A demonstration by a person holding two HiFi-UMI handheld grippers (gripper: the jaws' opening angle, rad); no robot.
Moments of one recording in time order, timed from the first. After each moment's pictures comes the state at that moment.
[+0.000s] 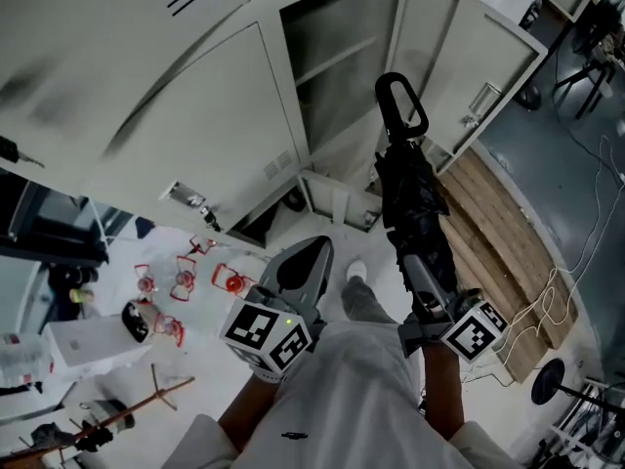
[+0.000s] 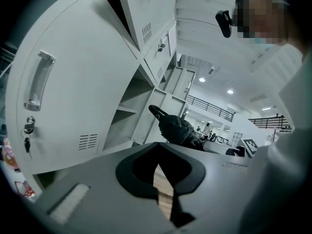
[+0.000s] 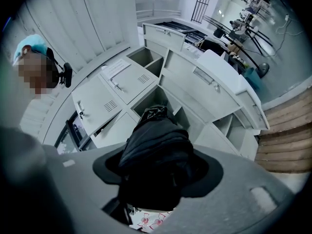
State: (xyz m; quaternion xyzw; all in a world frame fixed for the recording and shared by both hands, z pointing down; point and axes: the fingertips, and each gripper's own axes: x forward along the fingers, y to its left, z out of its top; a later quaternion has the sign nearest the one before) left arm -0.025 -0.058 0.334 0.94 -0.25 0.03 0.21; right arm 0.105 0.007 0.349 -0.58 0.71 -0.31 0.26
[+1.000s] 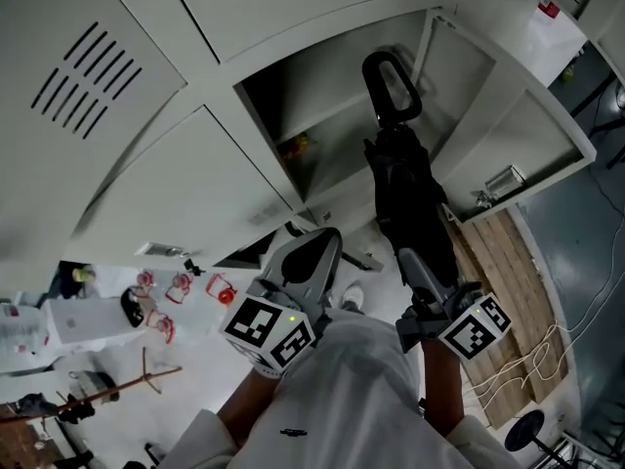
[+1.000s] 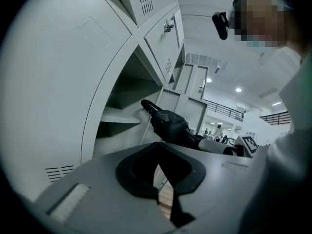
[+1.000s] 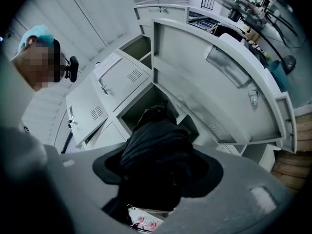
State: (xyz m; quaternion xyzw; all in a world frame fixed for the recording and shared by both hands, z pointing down) left arm 0.064 -0.162 0.315 0.93 -0.31 0.01 0.19; right arm 0.179 -0.128 0.328 -0.51 0.77 -0.29 0.23
